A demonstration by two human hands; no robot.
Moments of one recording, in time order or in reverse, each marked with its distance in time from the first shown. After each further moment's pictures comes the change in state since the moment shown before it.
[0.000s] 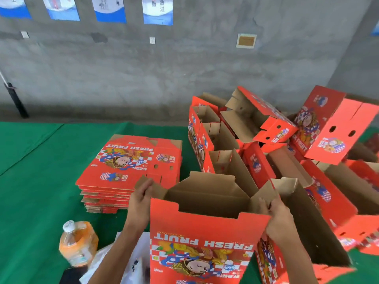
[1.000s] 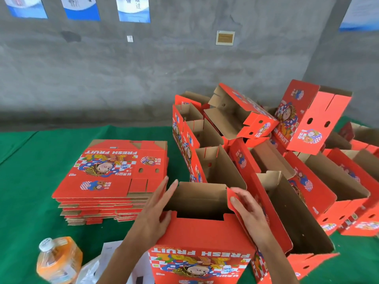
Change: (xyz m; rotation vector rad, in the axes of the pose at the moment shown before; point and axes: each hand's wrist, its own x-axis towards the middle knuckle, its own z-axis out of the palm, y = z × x) left_hand -0.004 -0.019 0.034 0.541 -0.433 0.676; right_hand 0.009 0.019 0.031 0.522 -0.184 -0.207
